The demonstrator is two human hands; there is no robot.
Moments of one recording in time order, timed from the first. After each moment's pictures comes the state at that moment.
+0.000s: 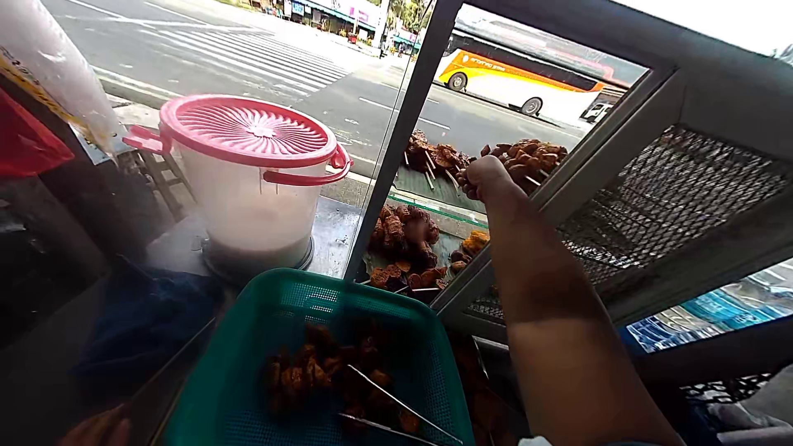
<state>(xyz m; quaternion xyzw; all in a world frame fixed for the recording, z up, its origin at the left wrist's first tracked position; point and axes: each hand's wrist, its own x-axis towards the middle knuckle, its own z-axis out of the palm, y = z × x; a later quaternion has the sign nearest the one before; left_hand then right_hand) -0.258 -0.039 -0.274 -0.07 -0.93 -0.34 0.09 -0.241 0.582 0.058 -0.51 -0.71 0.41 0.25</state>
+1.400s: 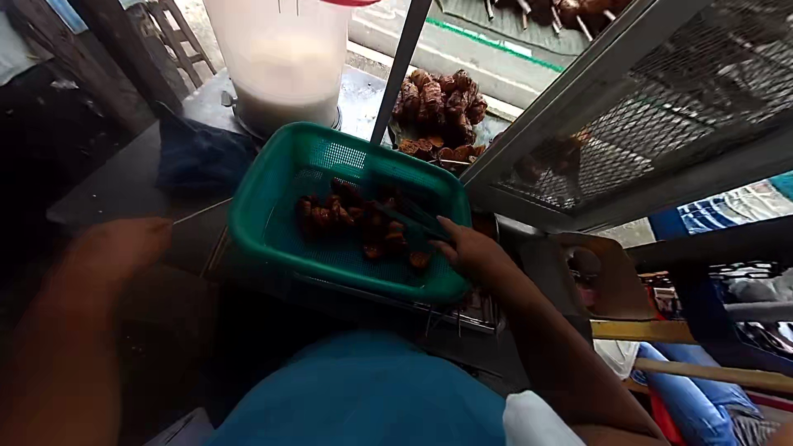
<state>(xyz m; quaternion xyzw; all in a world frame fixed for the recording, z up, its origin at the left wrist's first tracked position) -0.264 -0.095 -0.196 -0.18 -0.98 -0.08 -0.09 0.013 0.358 -0.134 -0.24 -0.95 0.15 -0.13</state>
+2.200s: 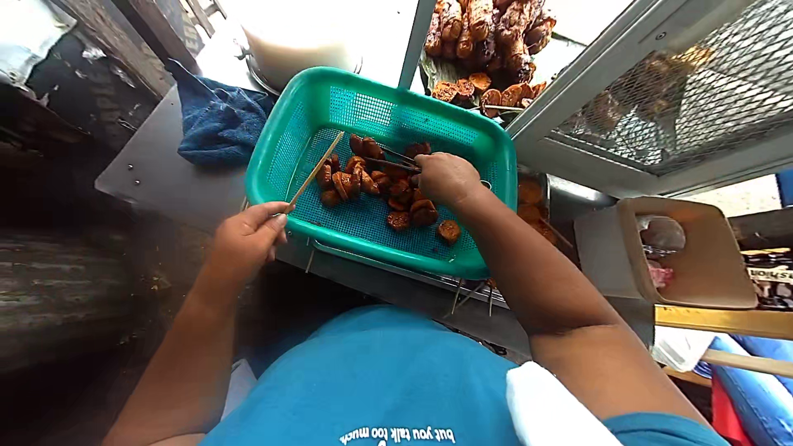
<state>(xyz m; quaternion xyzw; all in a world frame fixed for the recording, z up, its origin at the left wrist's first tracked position) -0.139 0.005 -0.163 -0.17 -0.84 -0.48 -0.17 -0.107 0.345 -0.177 -0.19 -0.96 0.08 -0.17</state>
